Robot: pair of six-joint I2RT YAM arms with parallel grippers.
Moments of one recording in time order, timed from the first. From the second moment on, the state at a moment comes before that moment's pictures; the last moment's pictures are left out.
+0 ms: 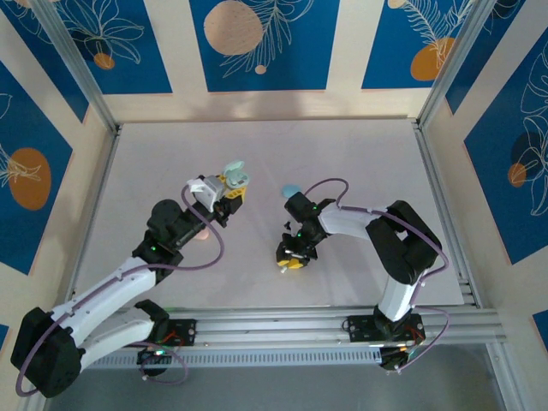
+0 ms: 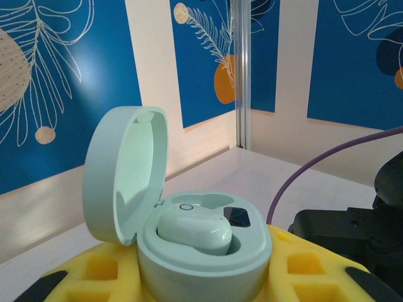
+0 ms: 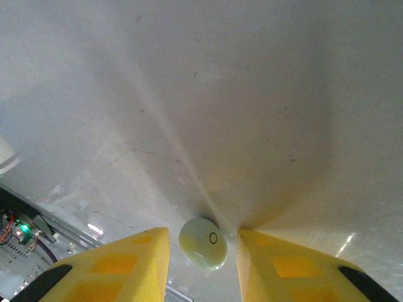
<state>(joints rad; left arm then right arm) -0.60 0.95 0.55 0.48 0.18 0.05 0.68 1.76 0.96 -0.65 -0.55 0.71</state>
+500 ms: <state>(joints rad) -0.60 0.97 0.55 0.48 0.18 0.05 0.70 1.78 0.98 -0.66 -0.55 0.70</state>
